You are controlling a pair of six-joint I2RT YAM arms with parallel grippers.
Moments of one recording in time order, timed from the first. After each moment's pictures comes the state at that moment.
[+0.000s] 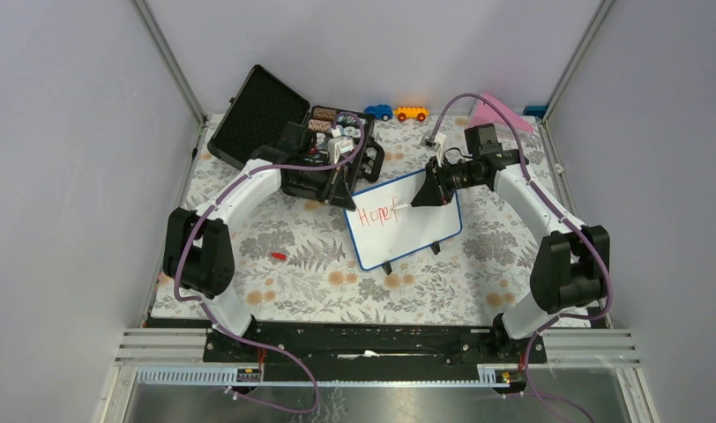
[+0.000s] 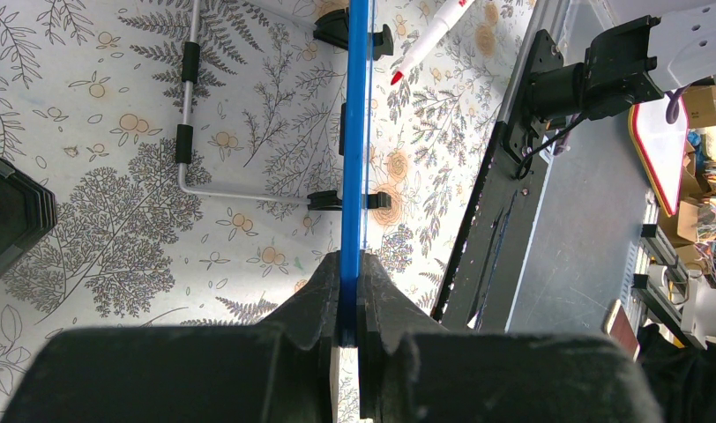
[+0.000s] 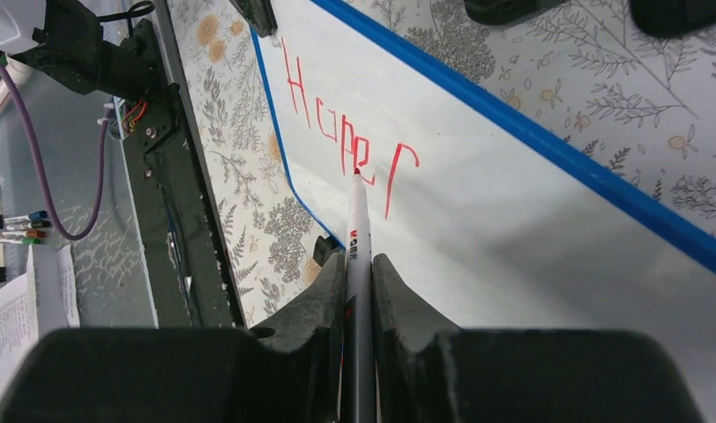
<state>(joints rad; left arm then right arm) -0.36 1.70 1.38 -0.68 0.94 0.15 0.22 1.59 1.27 -0.72 -0.98 -0.40</state>
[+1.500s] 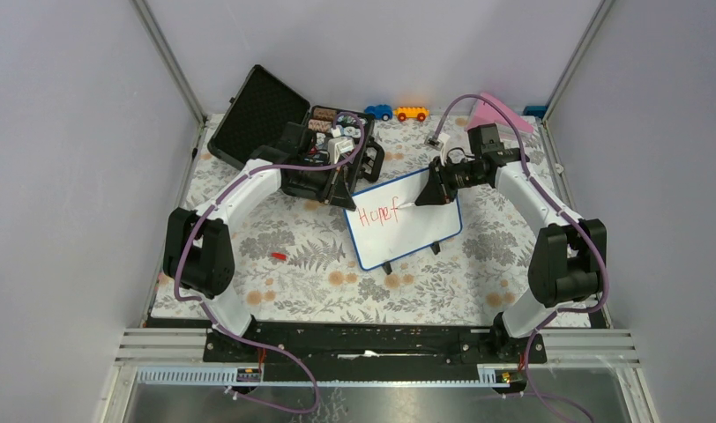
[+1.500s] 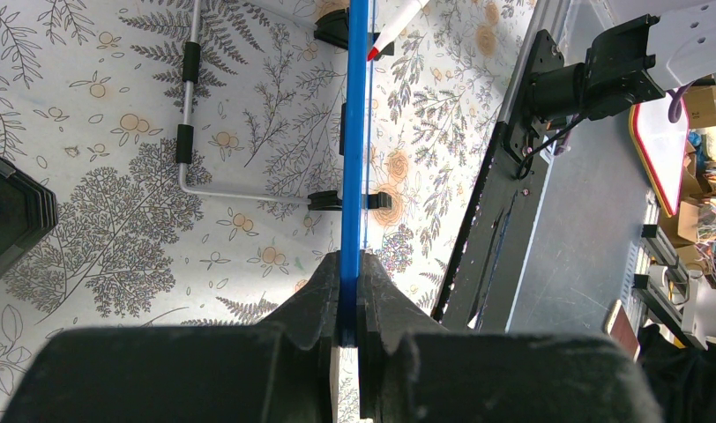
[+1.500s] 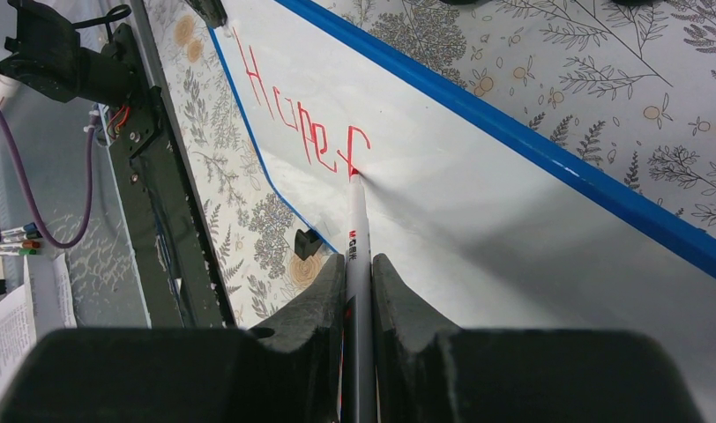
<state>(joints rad) -0.36 1.70 1.38 -0.68 0.94 0.15 0.18 1.63 1.28 -0.72 -0.96 -0.40</state>
